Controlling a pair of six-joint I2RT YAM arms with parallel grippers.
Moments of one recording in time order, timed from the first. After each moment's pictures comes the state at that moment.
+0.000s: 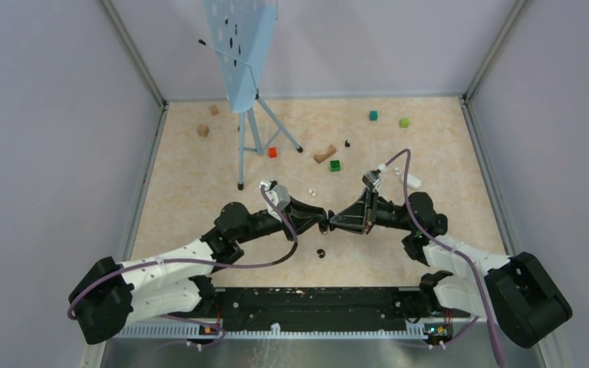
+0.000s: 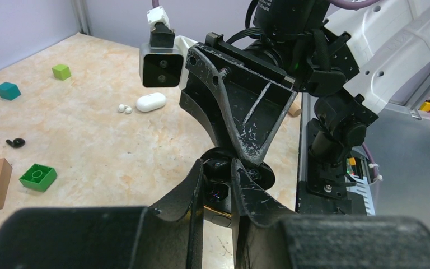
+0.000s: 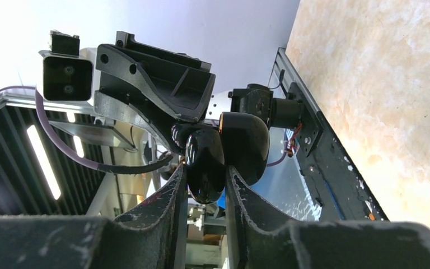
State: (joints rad) left arm -0.89 1.01 0.41 0.76 0.40 -0.19; right arm 0.50 1.09 0.26 0.93 -0.87 1.50
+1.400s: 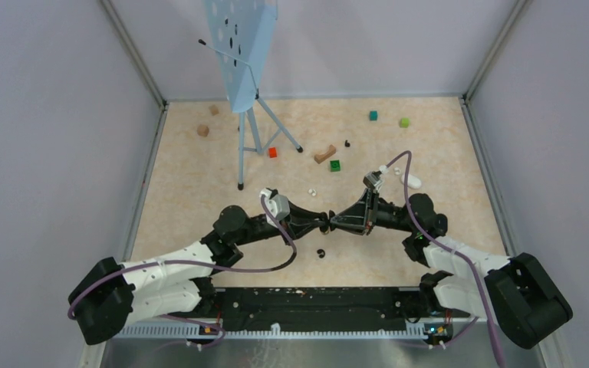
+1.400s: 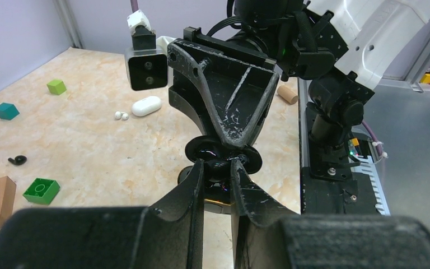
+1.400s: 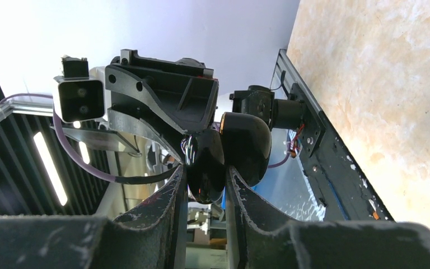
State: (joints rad) left arm -0.89 1.01 0.36 0.83 0.47 -0.10; right arm 0.50 1.09 0.24 0.94 -0.86 1.52
